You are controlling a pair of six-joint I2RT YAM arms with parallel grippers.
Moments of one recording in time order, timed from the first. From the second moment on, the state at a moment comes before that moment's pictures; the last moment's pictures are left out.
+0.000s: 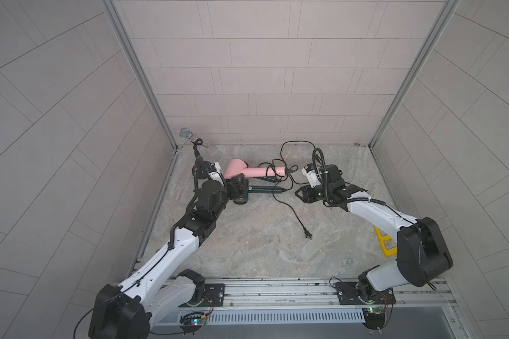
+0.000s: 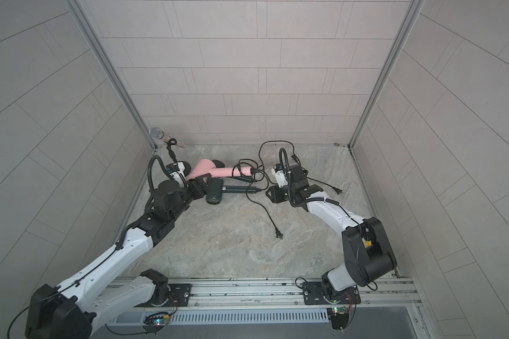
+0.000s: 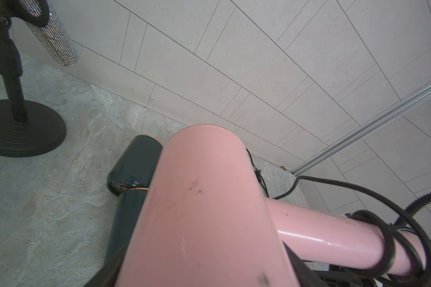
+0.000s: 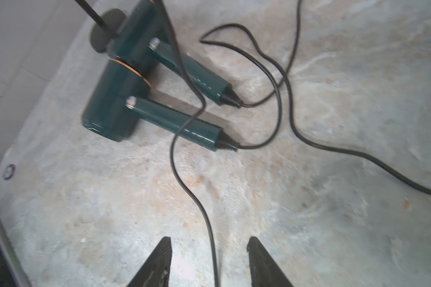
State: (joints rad) left arm -0.42 1.00 0.70 0.04 -0.12 -0.63; right arm 0.35 1.49 0.98 -0.33 -0.28 0.15
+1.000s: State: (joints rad) left arm -0.42 1.00 0.76 -0.04 -0.08 -0.66; right arm 0.50 1.78 0.99 -0.29 -0.04 0.20
